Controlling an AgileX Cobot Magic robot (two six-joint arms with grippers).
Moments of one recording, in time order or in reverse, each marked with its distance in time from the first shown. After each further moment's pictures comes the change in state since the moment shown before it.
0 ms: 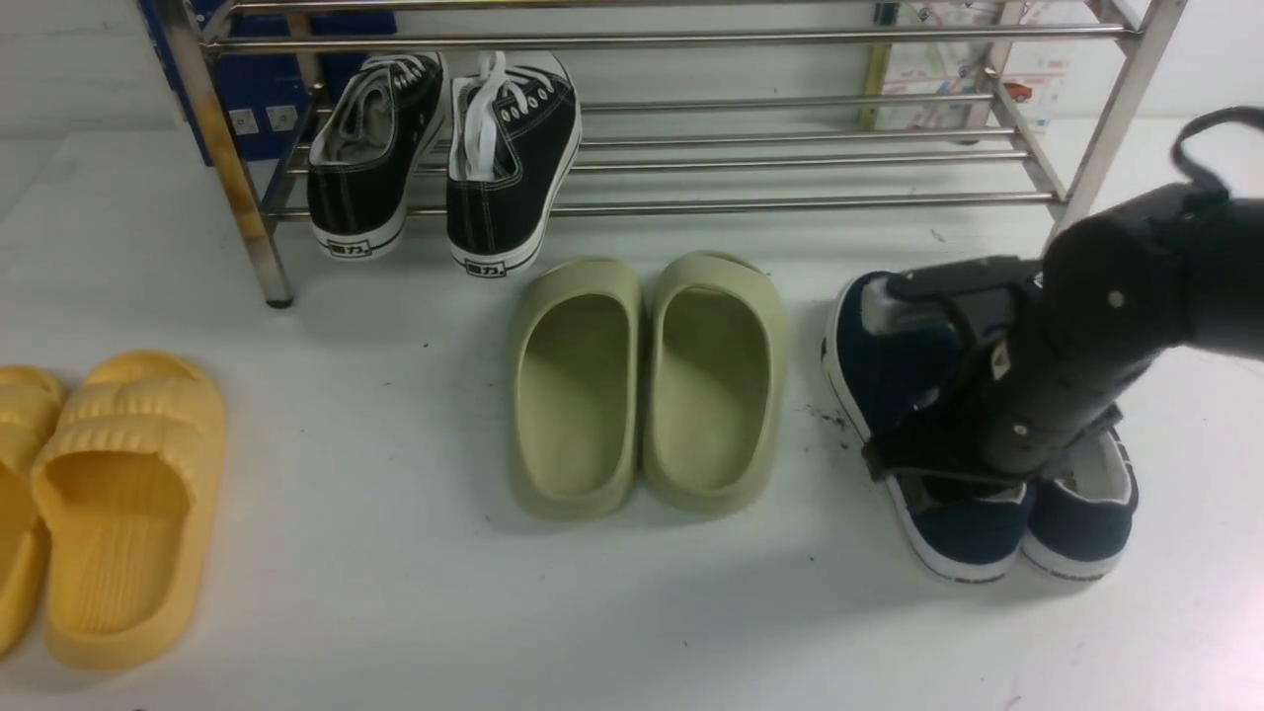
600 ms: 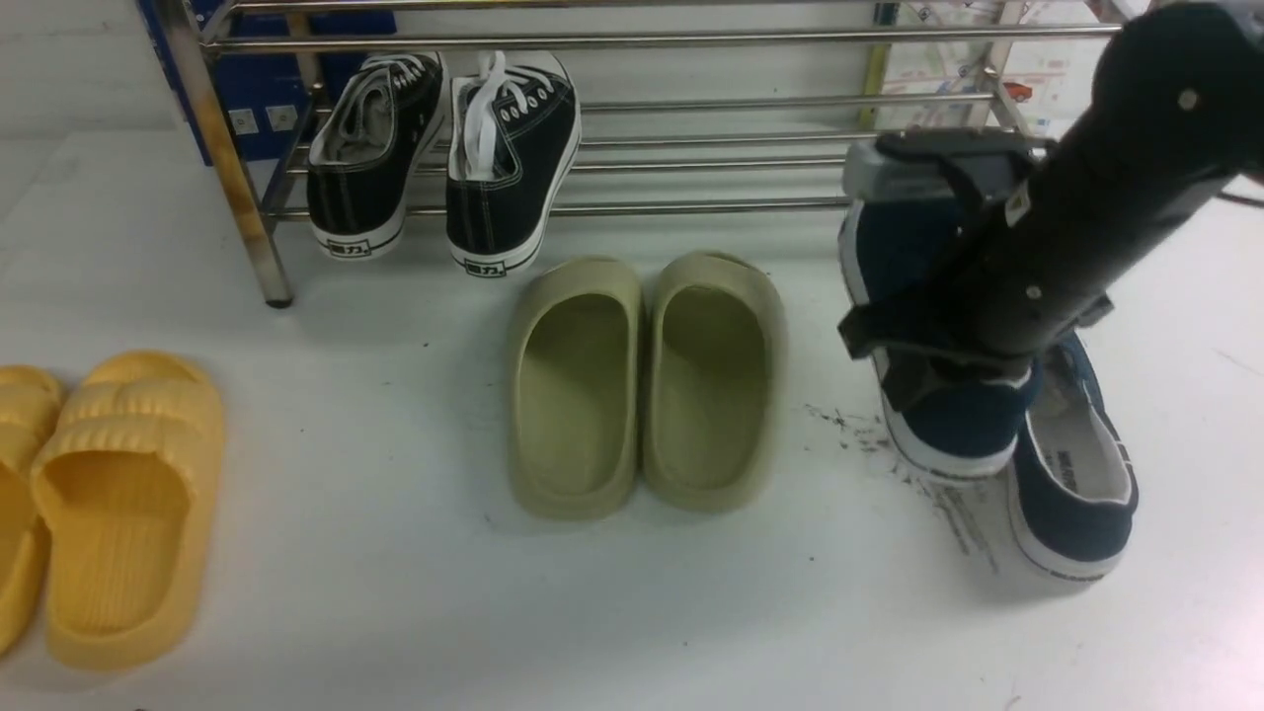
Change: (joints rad) right arm 0.001 -0.090 -0.293 0.169 0.267 -0.117; left arm 0.000 0.000 0.000 0.000 0.000 0.000
